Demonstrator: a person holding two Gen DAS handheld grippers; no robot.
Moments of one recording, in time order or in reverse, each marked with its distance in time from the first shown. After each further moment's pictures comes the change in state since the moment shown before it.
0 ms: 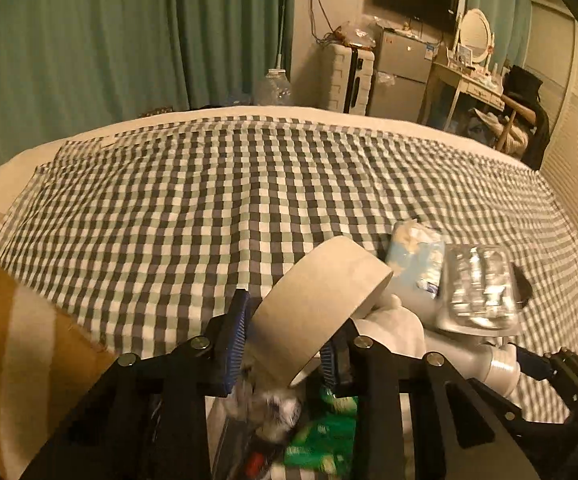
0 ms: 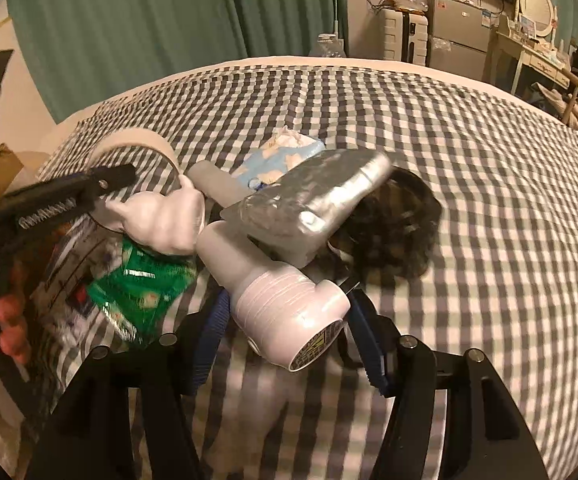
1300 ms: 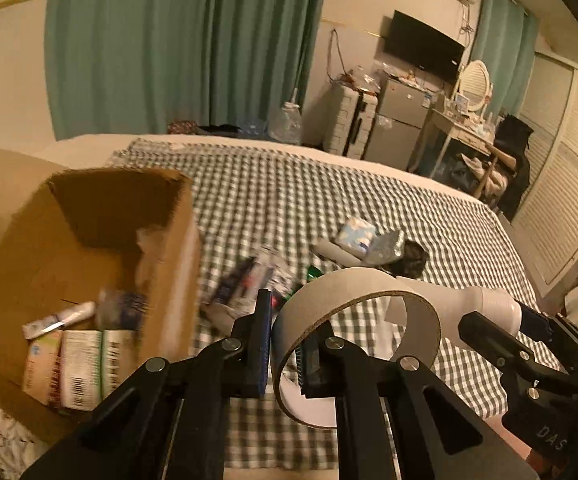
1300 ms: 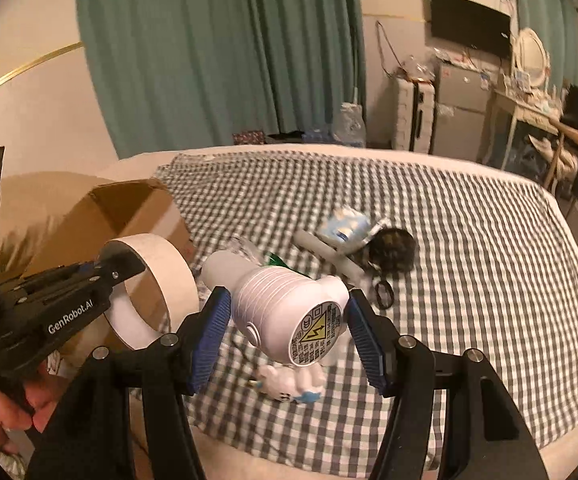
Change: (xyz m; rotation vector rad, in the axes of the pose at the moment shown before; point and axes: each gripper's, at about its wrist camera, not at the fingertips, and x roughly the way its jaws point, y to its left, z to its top) left arm -0.201 0.045 -0.069 -0.125 -0.103 -0.033; right arm -0.192 0.092 -0.031 -0.070 -0.231 0.055
